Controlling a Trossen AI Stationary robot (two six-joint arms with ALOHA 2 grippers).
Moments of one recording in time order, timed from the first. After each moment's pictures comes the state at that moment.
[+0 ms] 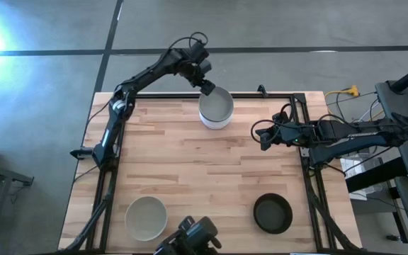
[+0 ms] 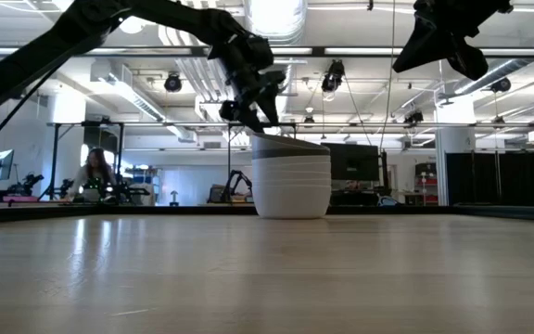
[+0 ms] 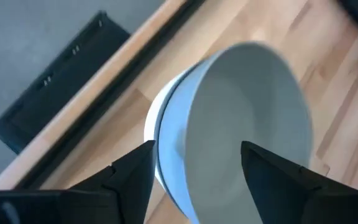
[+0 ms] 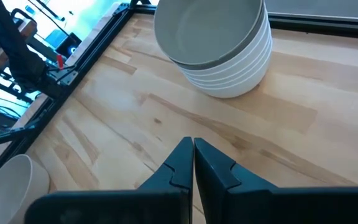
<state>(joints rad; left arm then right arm) 0.65 2.19 2.32 -1.16 0.23 -0.12 0.07 0.89 0.83 -0.62 0.47 0.94</state>
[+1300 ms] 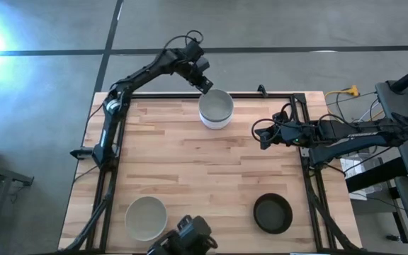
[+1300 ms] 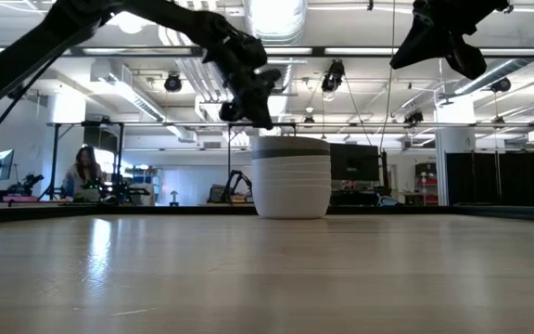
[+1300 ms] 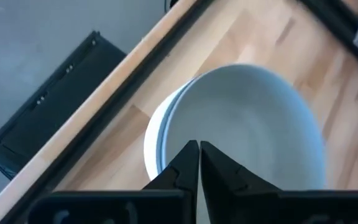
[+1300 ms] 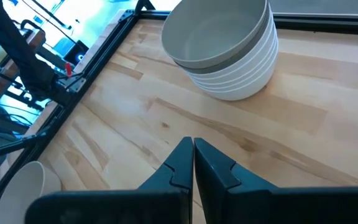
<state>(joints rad) 0.68 2.11 2.18 -1.02 0.28 -0.10 0.07 0.89 0.83 -0.59 0.46 0.97</state>
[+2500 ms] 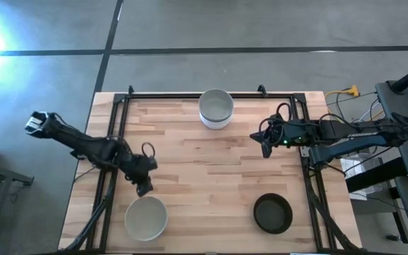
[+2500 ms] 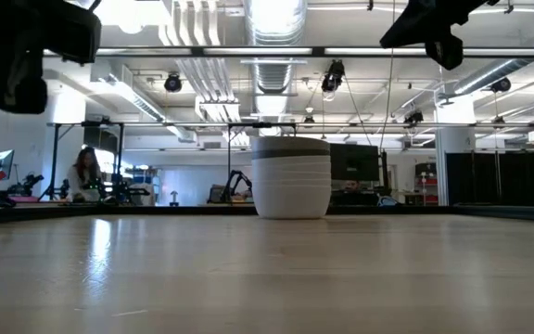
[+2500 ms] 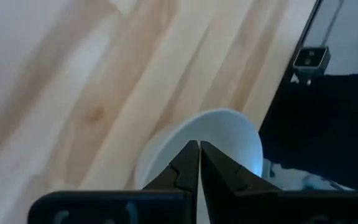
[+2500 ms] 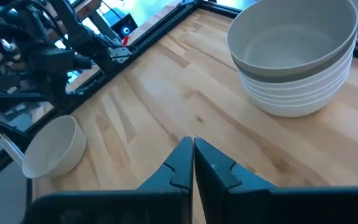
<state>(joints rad) -0.33 0.96 0.71 -0.67 0.24 -1.04 0.07 0.89 0.83 -0.46 0.30 0.68</state>
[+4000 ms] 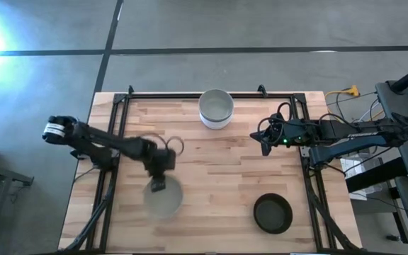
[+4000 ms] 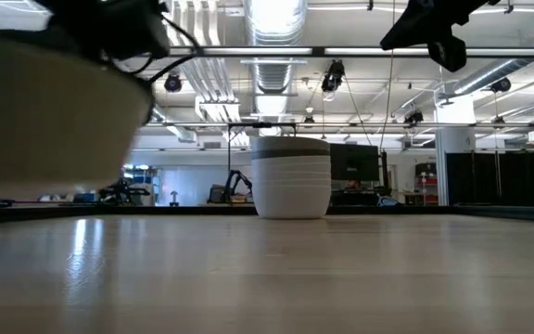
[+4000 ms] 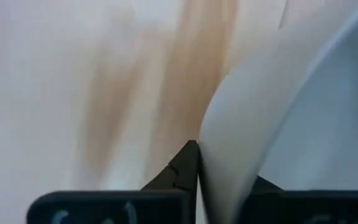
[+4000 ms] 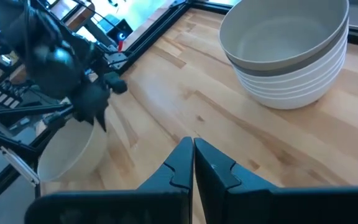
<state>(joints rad) -0.12 1.37 0.73 -0.61 0.35 -0.46 0.07 0.89 0.83 -0.47 0.31 0.77</state>
